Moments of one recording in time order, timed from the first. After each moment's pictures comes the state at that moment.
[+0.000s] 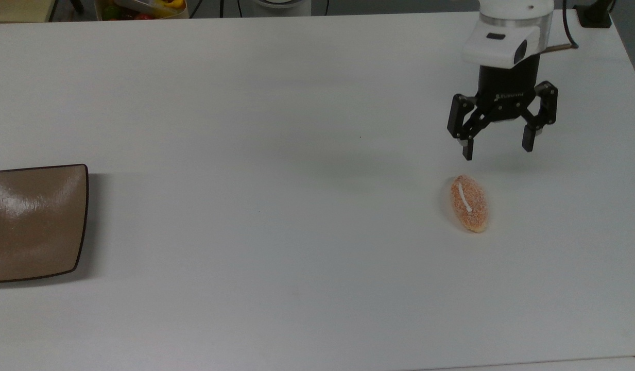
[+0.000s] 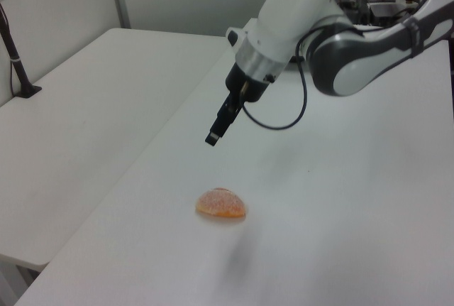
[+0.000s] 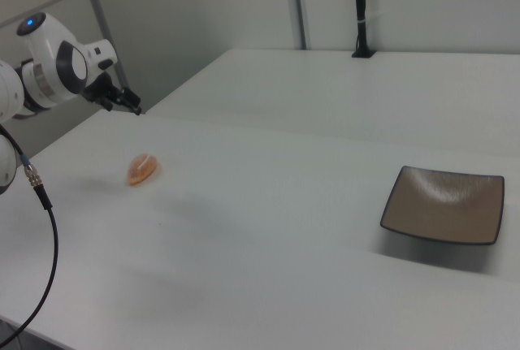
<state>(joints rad) 0.54 0.50 0.06 -1.40 -0.27 2.42 0.55</state>
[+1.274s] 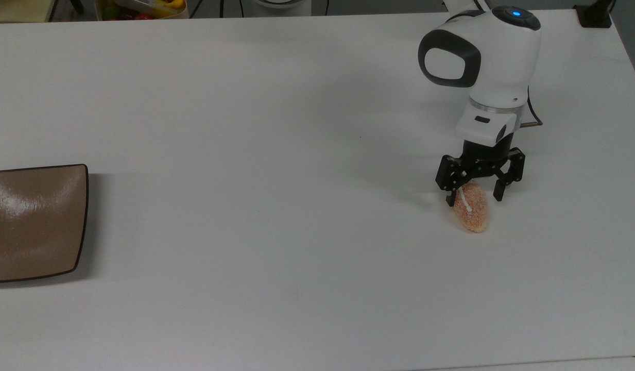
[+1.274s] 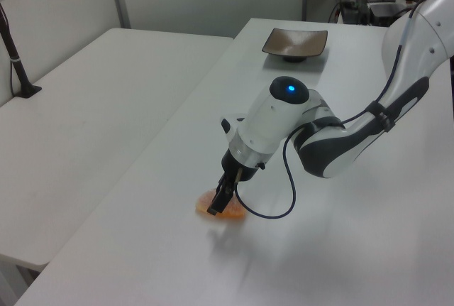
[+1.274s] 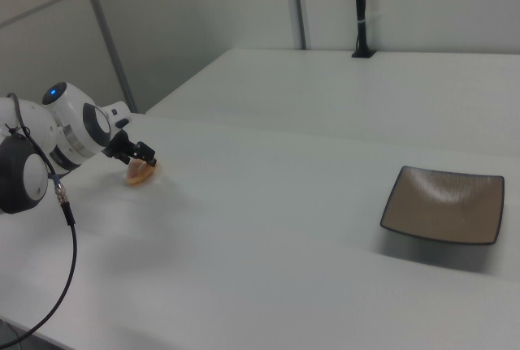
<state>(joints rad) 0.56 0.75 0.06 -1.39 -0.48 2.57 0.71</state>
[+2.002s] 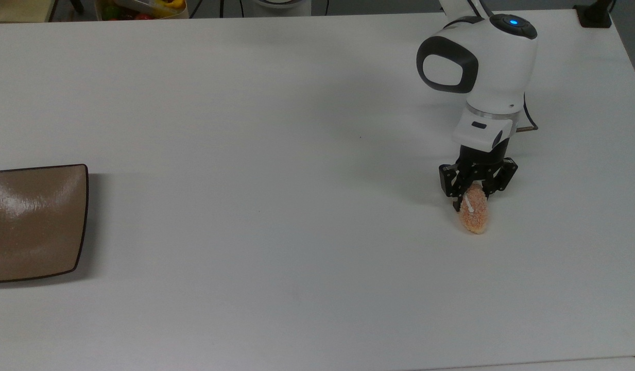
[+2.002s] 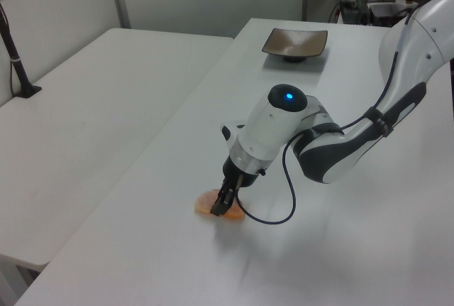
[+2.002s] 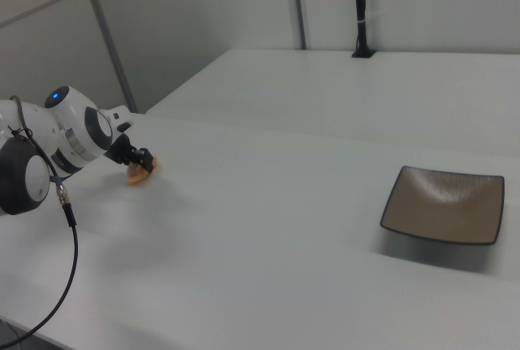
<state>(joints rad) 0.56 0.77 0.06 -1.39 -0.48 2.57 0.71</state>
